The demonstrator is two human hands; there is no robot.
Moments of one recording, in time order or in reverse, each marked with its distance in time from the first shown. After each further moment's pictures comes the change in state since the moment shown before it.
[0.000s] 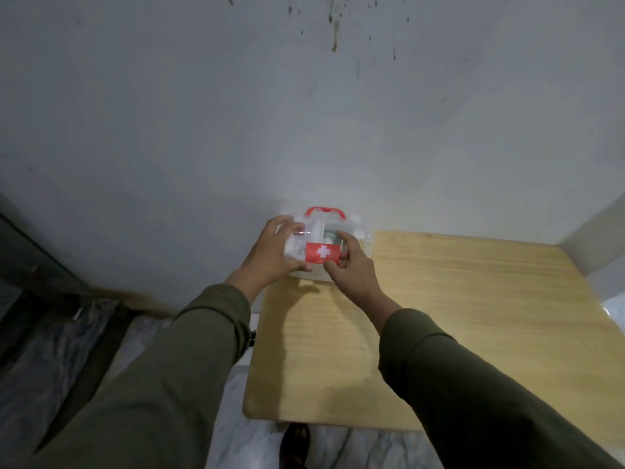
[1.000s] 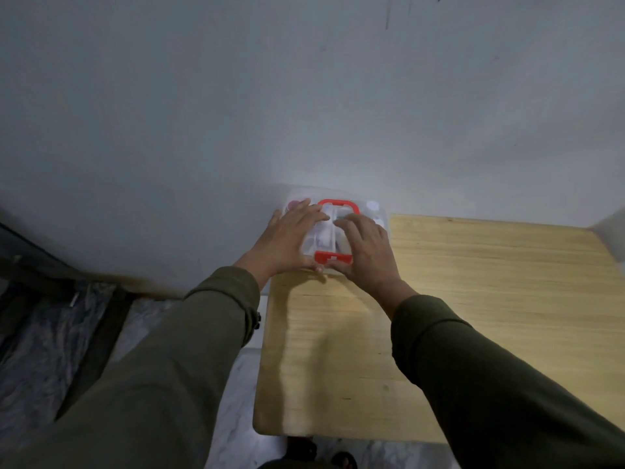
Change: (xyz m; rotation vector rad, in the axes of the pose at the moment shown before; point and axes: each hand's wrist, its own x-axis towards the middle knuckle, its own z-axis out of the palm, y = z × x) left_hand 0.052 -0.029 0.014 0.347 -0.263 0.205; right_hand 0.057 0.037 0.012 -0.725 0.047 -0.414
